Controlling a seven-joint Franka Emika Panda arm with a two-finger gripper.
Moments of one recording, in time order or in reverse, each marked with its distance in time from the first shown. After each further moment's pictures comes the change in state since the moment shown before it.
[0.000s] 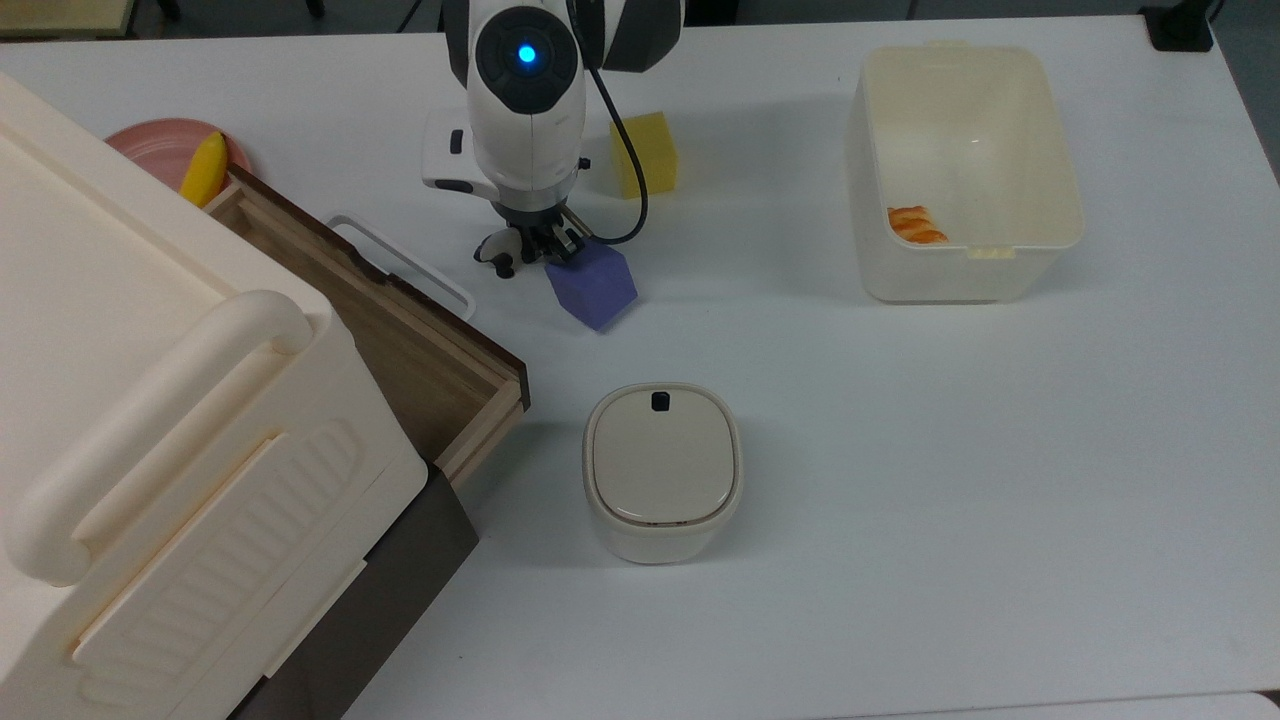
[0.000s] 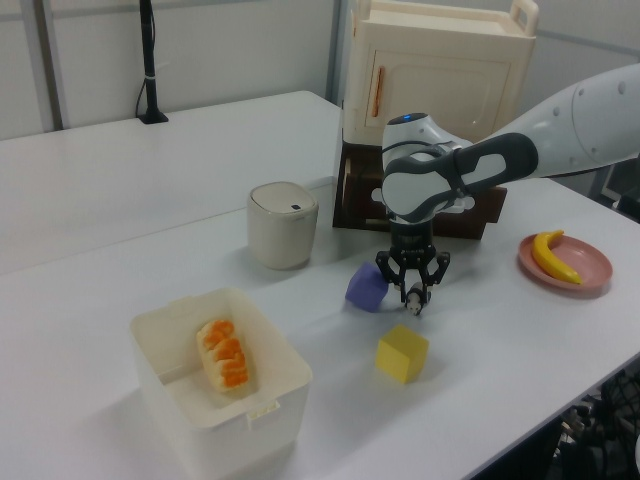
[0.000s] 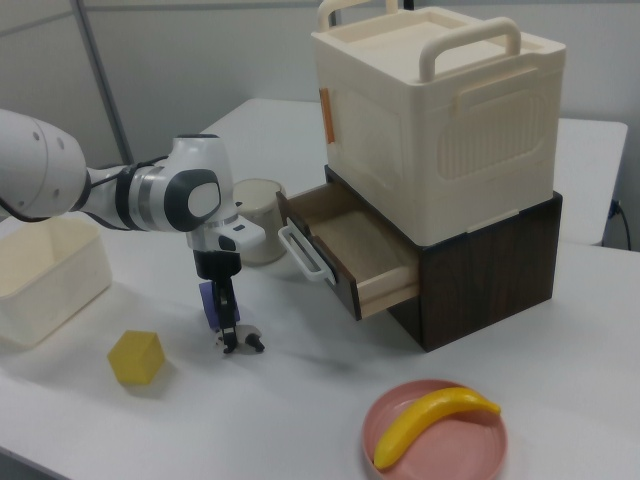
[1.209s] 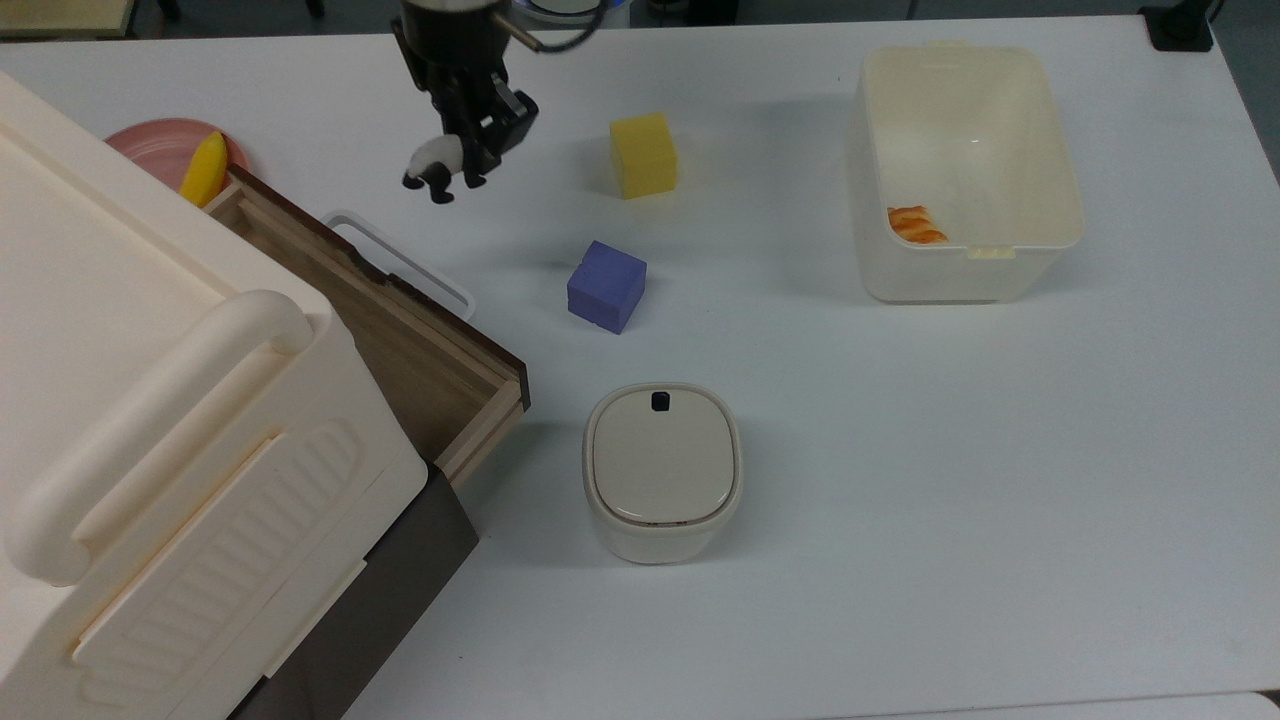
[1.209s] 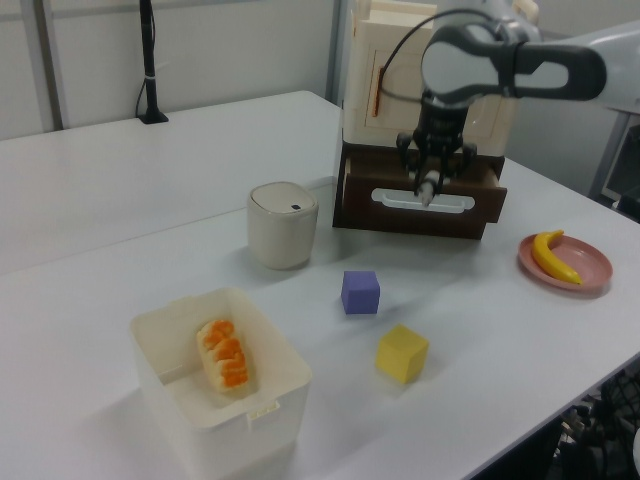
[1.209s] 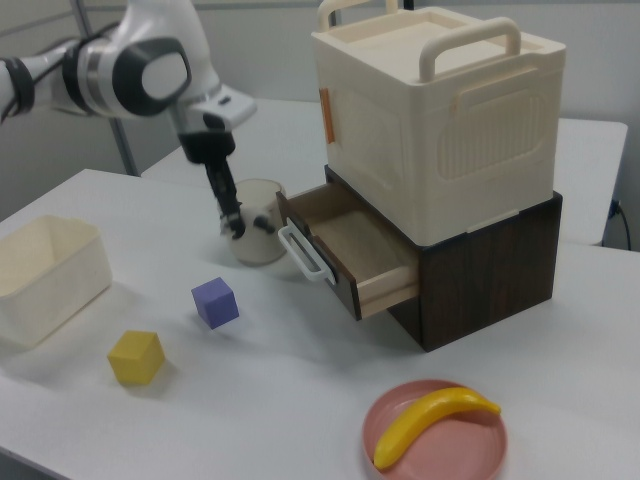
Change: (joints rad) arm -0.057 -0.222 -0.007 0.221 0.092 -0.144 -0.159
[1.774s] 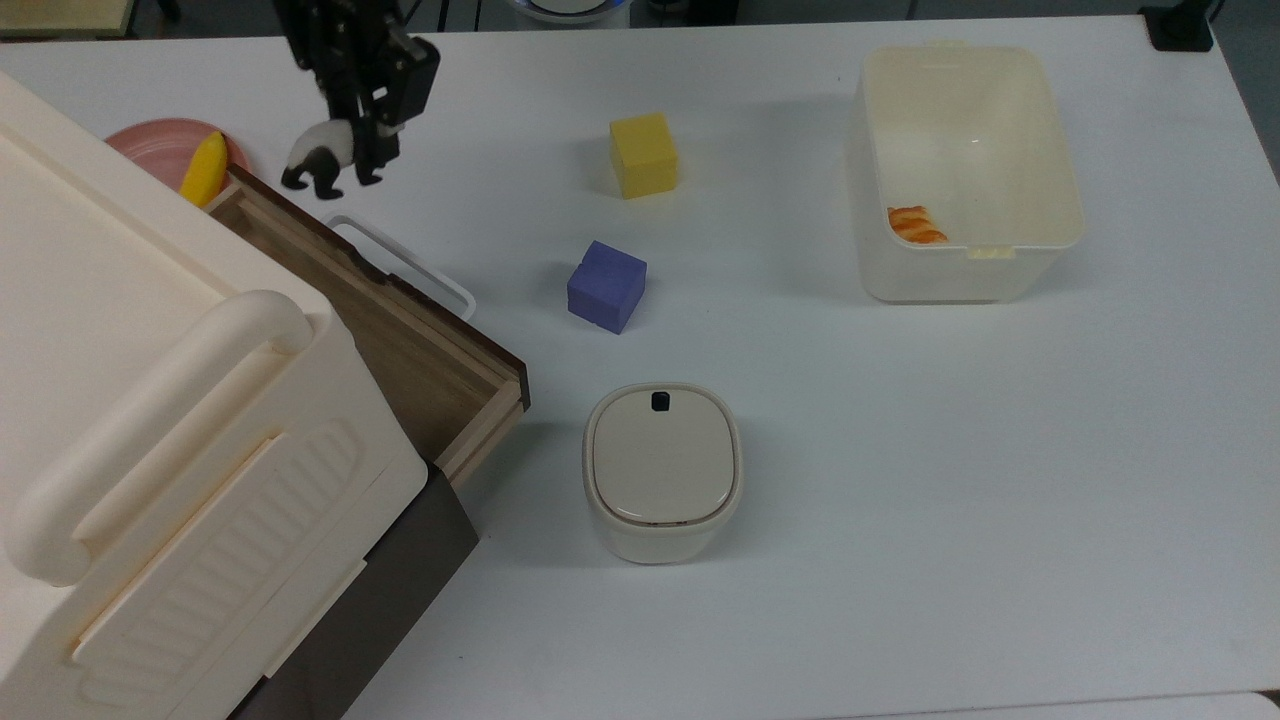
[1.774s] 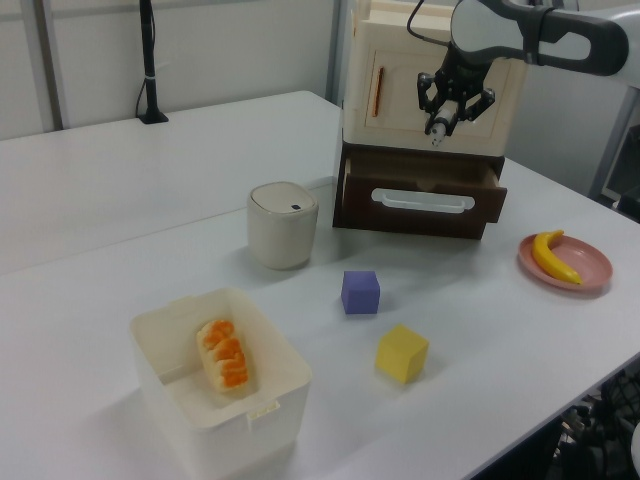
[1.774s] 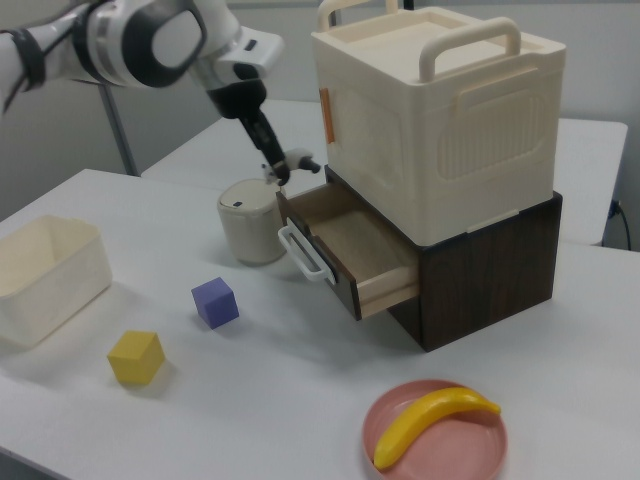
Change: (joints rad) arm -0.048 0.016 -0.041 0.115 0.001 0.156 -0.189
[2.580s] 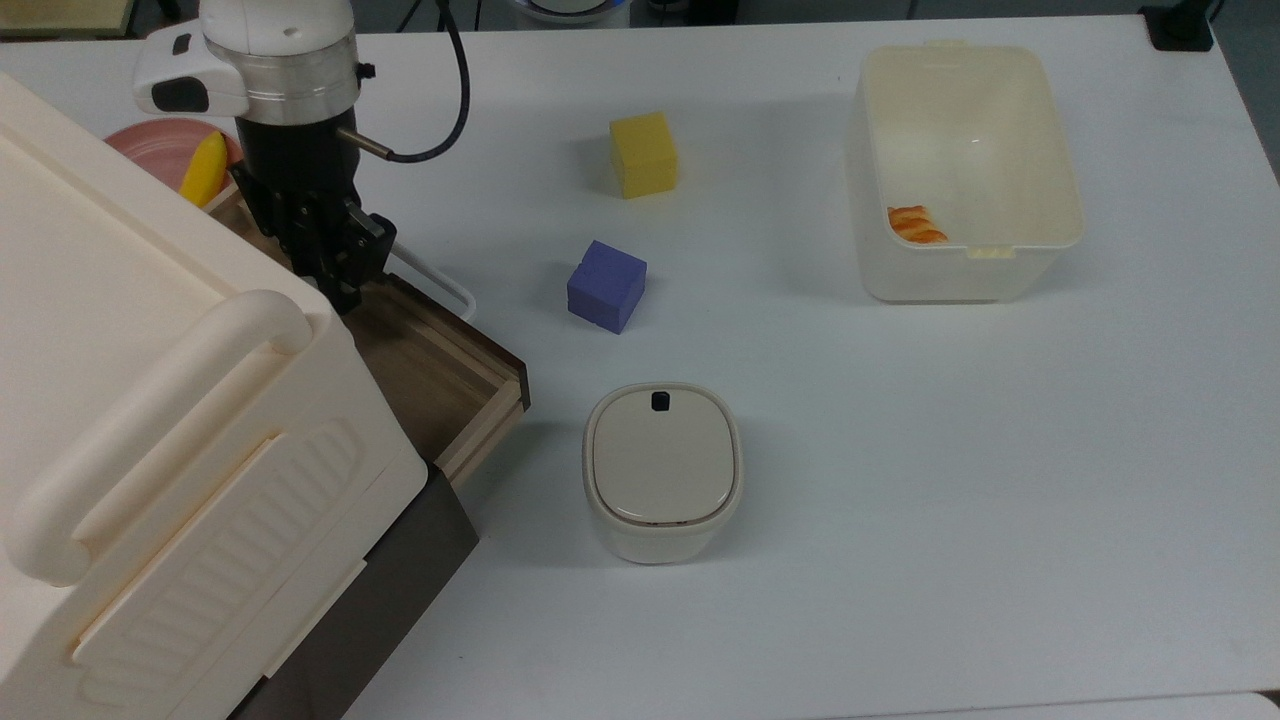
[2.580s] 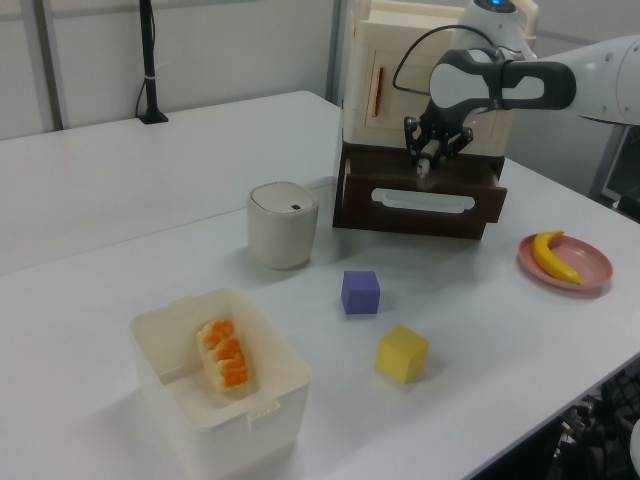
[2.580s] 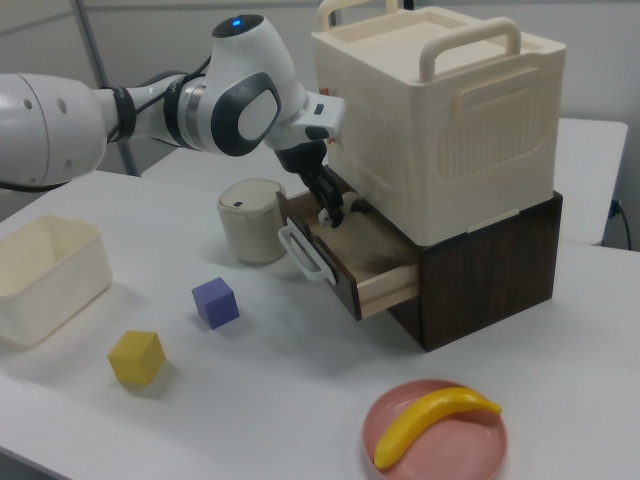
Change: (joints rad) arm -0.035 0.223 -0.005 0.027 -0.039 0.195 -0.110
